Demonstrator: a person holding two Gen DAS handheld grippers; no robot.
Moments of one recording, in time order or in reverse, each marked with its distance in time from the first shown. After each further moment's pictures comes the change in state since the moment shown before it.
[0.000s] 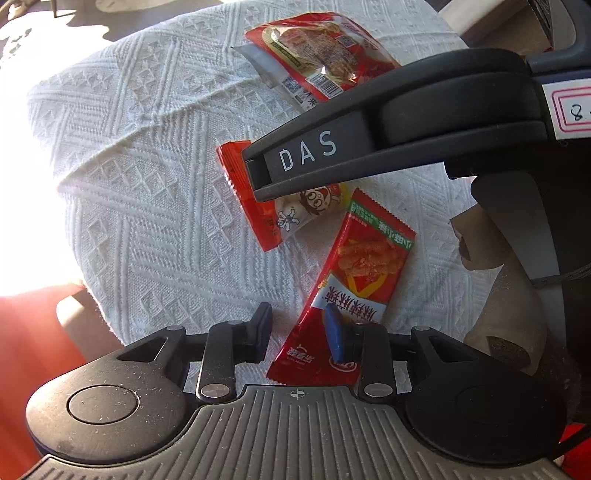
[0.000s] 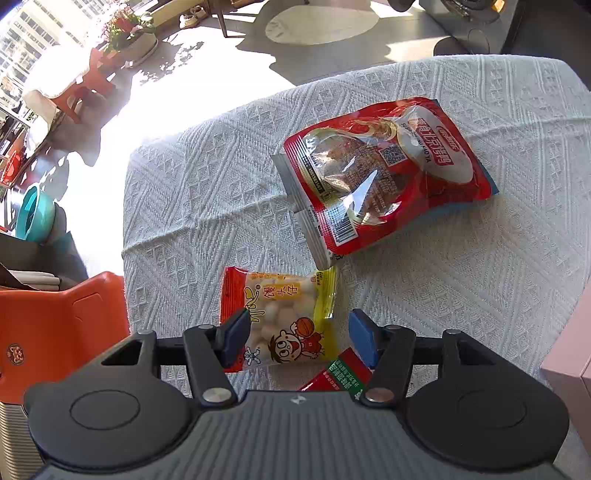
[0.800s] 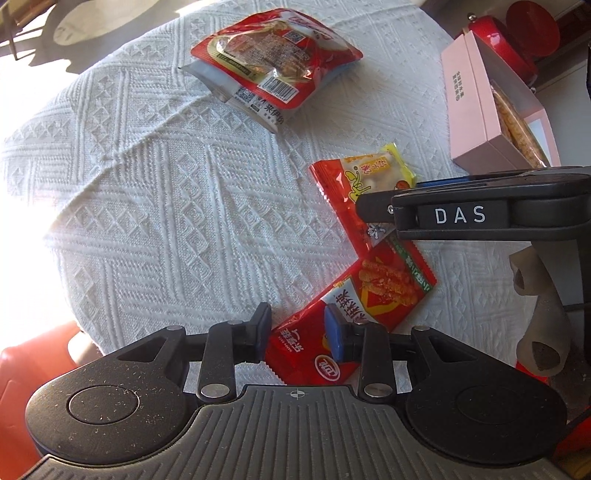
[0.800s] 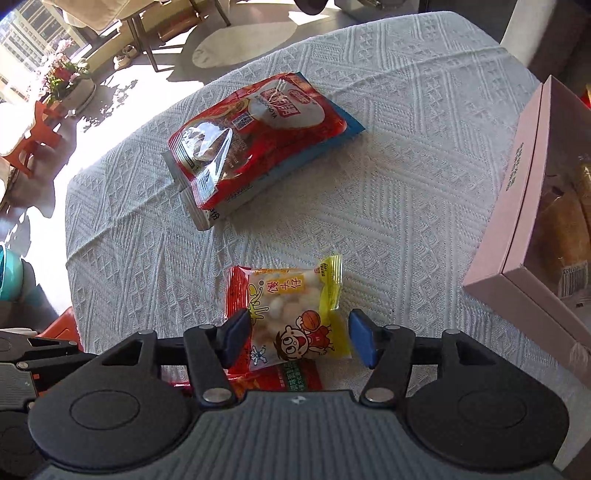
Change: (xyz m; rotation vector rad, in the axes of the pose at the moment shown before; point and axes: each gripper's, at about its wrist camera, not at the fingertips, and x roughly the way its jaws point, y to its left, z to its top) left arm 0.000 -0.022 0.022 0.175 0.030 0.001; right arm -0.026 -0.068 -0.060 0.226 -0.070 -0.093
